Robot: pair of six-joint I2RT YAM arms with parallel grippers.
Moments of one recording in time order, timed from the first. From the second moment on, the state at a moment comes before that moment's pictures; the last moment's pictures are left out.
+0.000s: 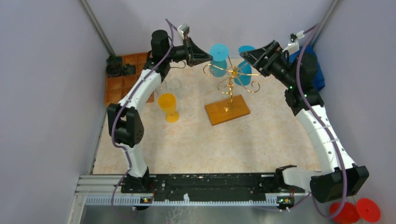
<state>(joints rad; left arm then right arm) -0.32 1.89 1.74 0.16 1.02 -1.25 0.21 1.18 1.28 -0.05 -0.40 0.88</state>
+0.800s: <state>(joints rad) -0.32 2.04 1.95 0.11 1.03 -1.29 0.20 1.19 1.27 0.01 -0.45 0.93</state>
